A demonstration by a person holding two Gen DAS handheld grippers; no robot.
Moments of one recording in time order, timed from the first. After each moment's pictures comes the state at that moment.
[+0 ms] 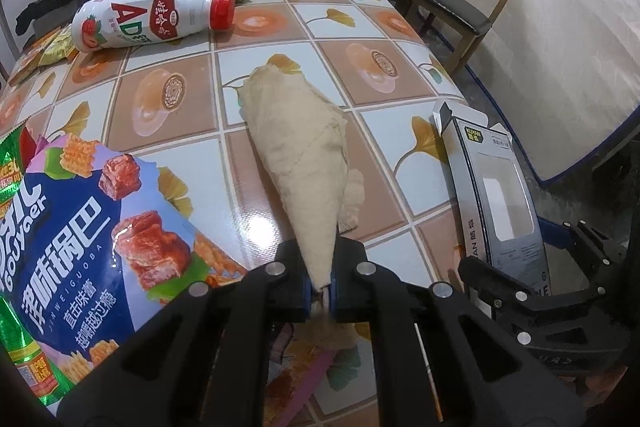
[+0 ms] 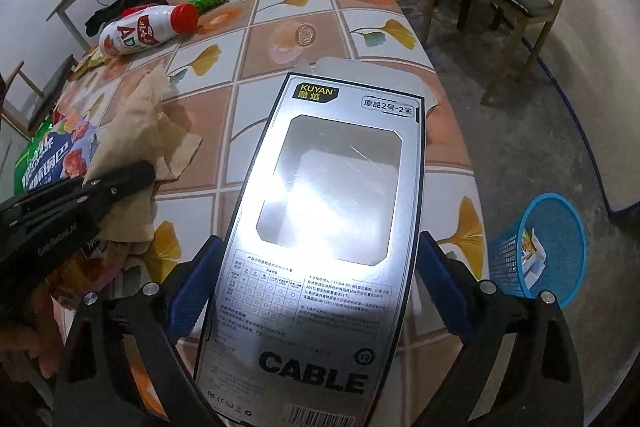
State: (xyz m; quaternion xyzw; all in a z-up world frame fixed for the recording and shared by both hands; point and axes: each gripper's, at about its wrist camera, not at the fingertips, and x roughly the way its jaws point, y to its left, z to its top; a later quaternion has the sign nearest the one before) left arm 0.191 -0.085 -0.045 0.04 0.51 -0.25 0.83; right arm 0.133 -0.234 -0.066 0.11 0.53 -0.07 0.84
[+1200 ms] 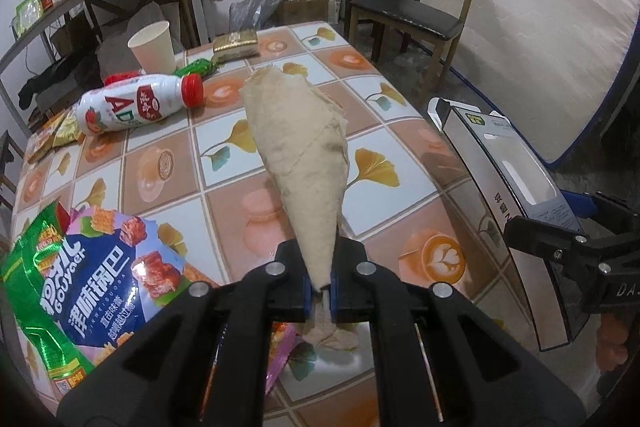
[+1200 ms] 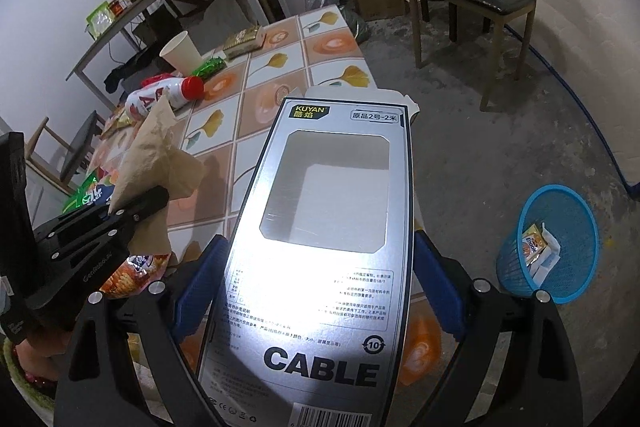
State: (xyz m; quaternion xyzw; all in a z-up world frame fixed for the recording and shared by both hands) left arm 0.143 -0.118 0.007 0.12 0.43 -0.26 0.86; right arm 0.085 -0.286 -0.016 0.19 0.46 -0.06 0.86
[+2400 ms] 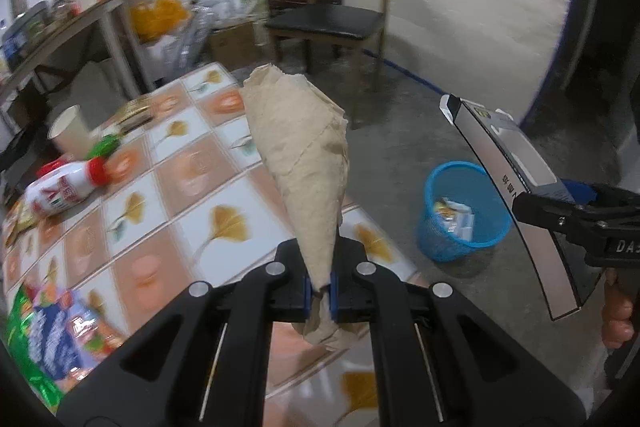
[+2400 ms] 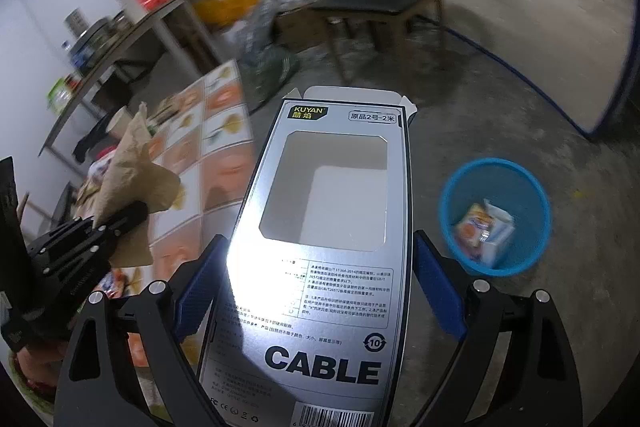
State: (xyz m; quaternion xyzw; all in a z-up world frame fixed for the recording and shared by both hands) left arm 0.089 -0.245 0.029 0.18 0.39 -0.36 0.83; right arm -0.024 -0.408 -0.006 0.27 0.41 -0.17 0.86
